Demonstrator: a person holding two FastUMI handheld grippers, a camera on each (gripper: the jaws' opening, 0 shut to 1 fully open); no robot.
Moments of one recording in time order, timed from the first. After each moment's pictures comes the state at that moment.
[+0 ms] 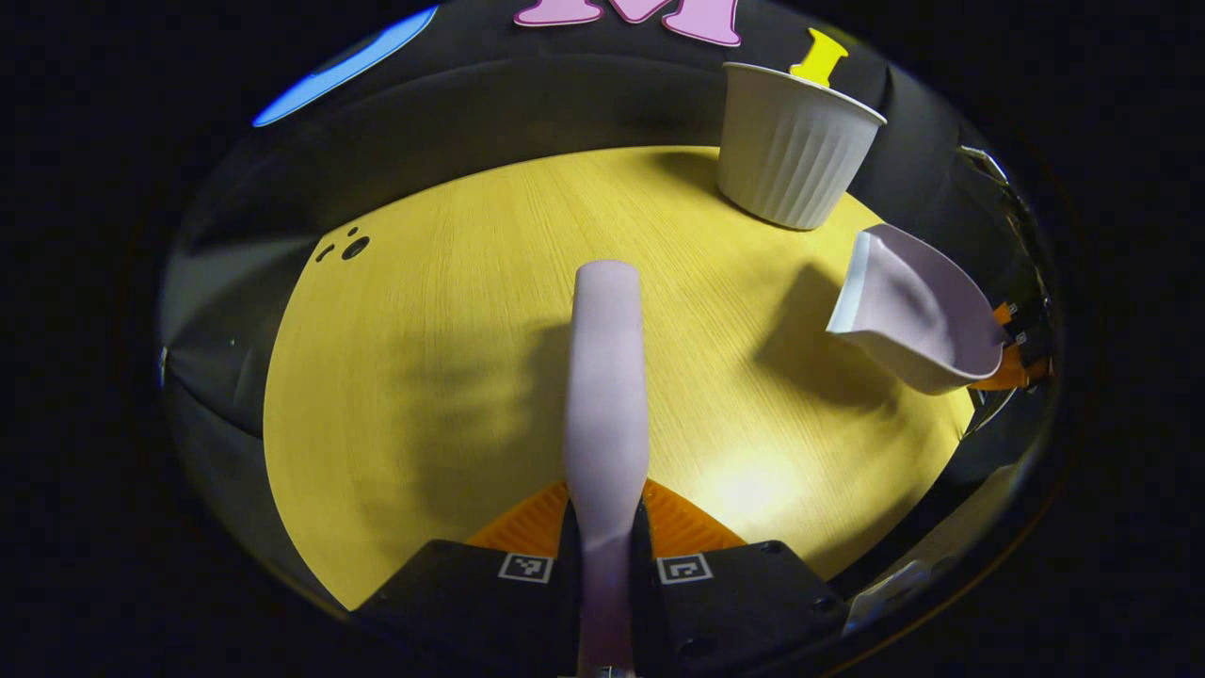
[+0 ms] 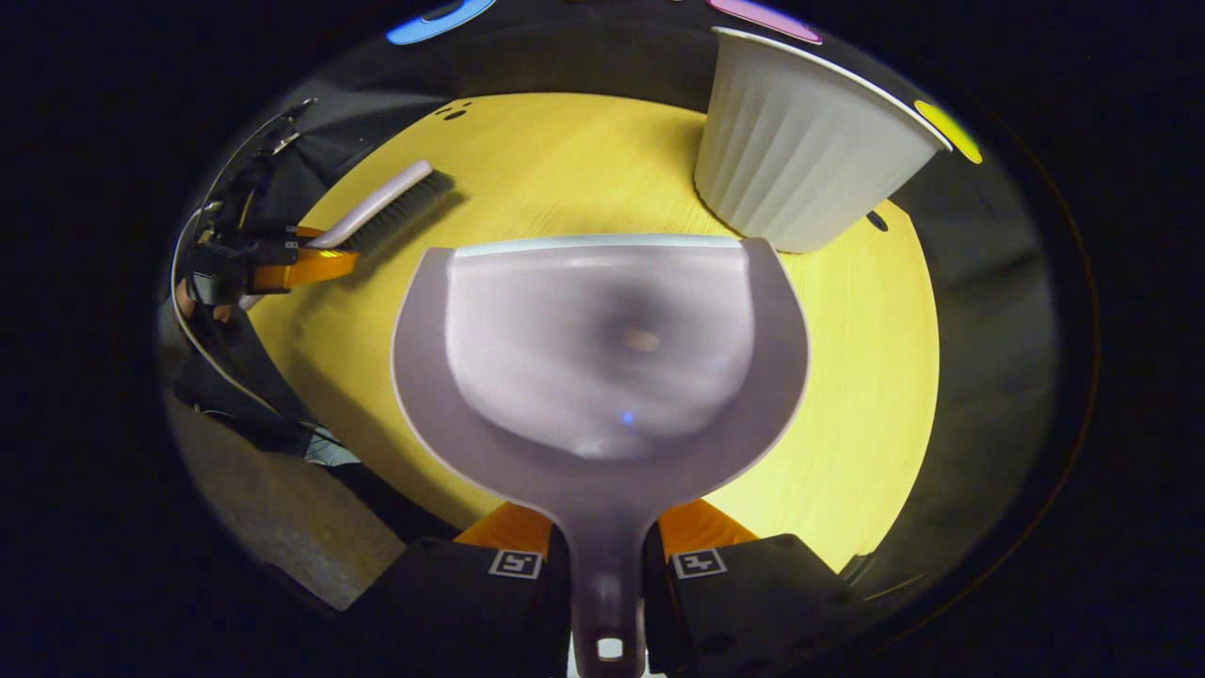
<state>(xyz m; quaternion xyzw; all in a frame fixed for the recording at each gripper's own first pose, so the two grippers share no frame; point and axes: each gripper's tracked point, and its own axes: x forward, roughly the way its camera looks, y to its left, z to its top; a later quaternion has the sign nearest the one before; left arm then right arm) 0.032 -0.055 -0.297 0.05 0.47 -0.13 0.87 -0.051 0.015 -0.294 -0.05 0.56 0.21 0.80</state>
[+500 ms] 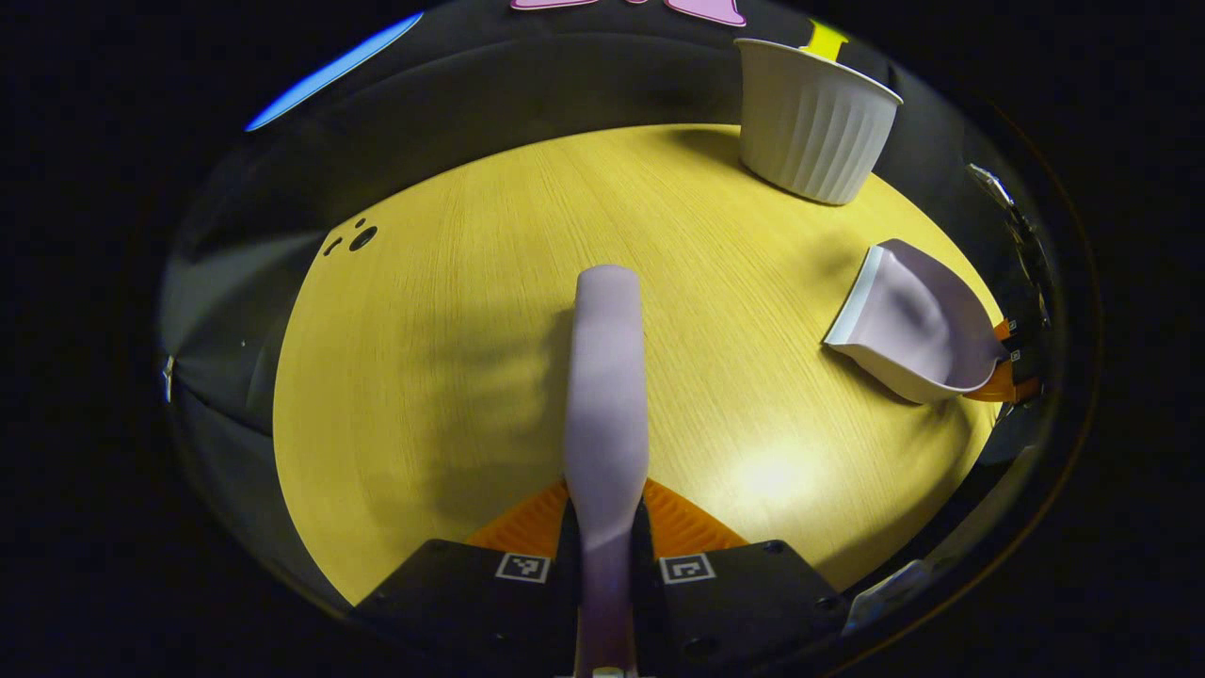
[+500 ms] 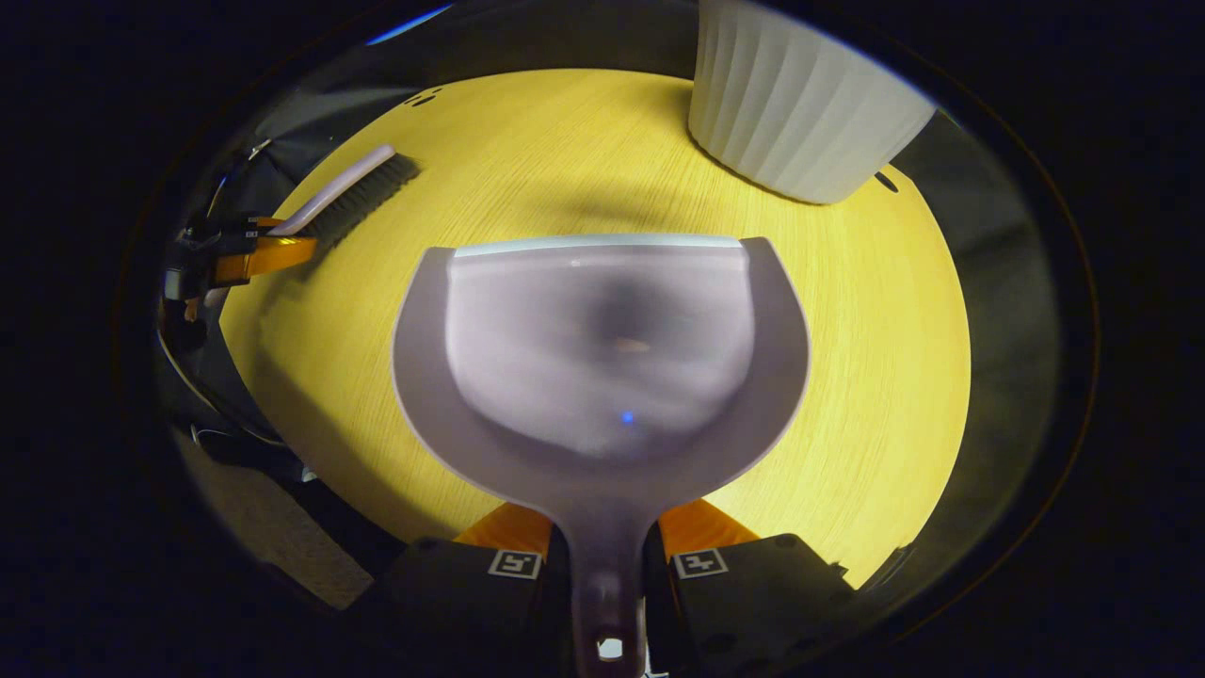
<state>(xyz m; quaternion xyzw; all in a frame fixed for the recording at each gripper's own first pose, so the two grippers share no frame) 0.038 -0.042 -0.320 0.08 0.49 -0.10 0.86 -0.054 0.022 -0.349 -0.03 0.58 0.19 0.79</state>
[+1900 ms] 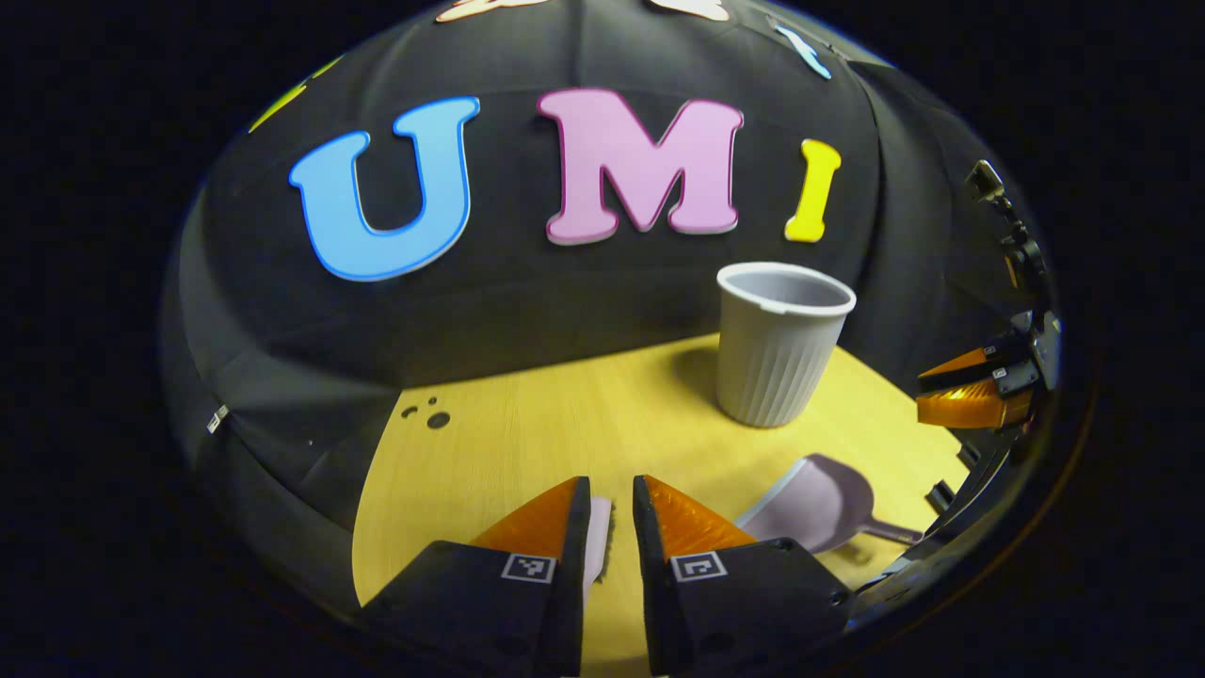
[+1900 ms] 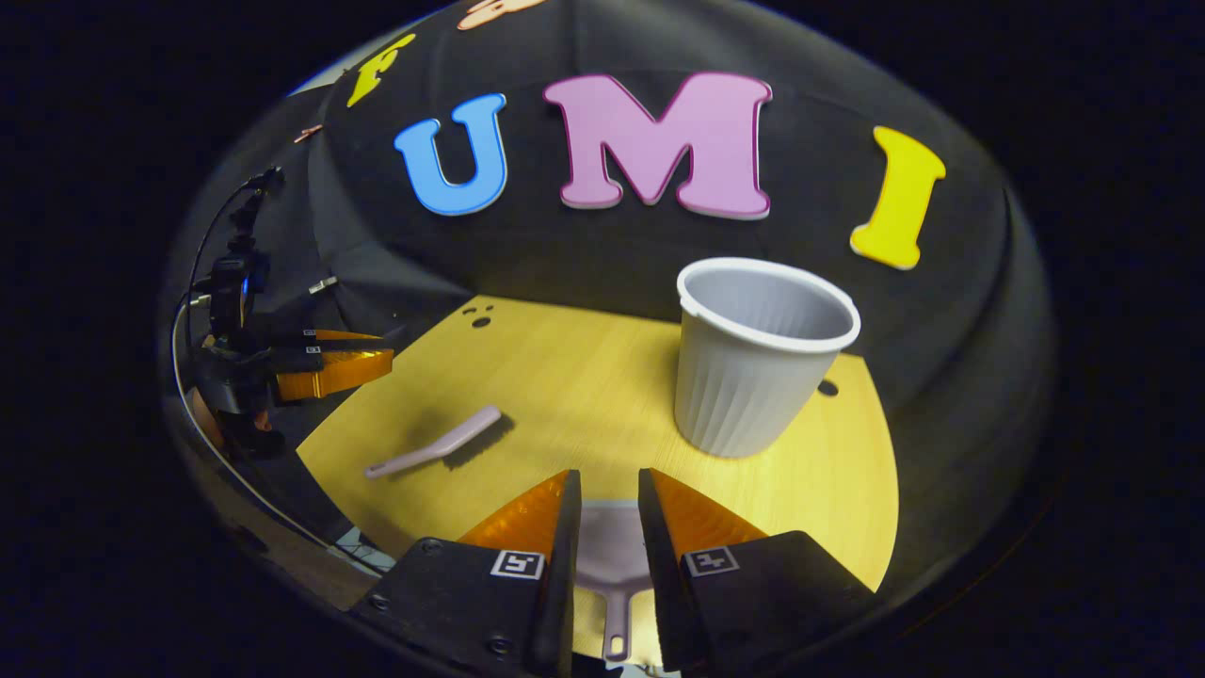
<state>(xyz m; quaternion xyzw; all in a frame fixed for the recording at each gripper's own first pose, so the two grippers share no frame) 0.059 -0.084 -0.041 0.03 0.20 -0.08 0.98 0.036 0.018 -0.079 0.05 0.24 0.21 0.95</state>
